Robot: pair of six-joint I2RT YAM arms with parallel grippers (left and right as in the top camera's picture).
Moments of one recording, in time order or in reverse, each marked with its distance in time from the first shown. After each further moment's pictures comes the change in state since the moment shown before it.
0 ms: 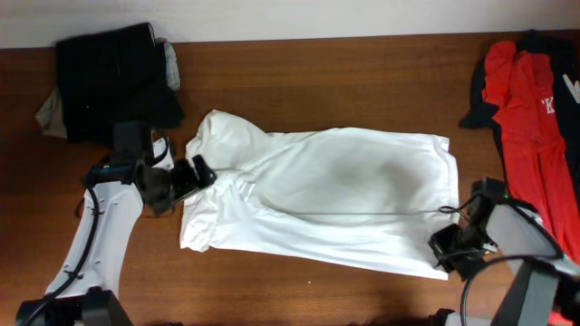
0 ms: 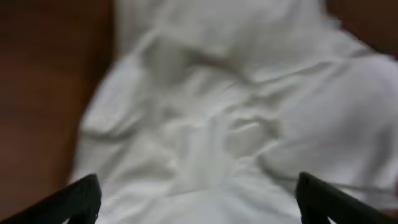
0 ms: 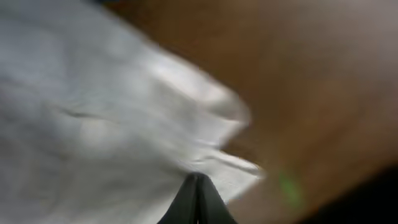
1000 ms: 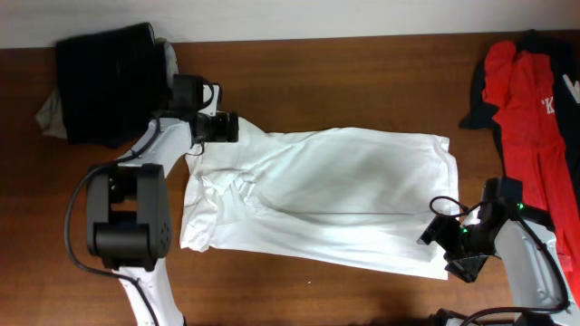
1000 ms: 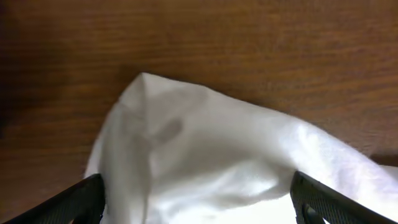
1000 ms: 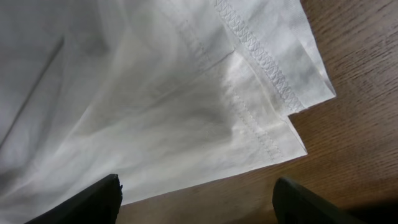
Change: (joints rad) left arm -0.160 0.615 0.399 0.413 -0.222 0.320; right arm -0.010 -0.182 0.034 -0.072 -0.171 -0.372
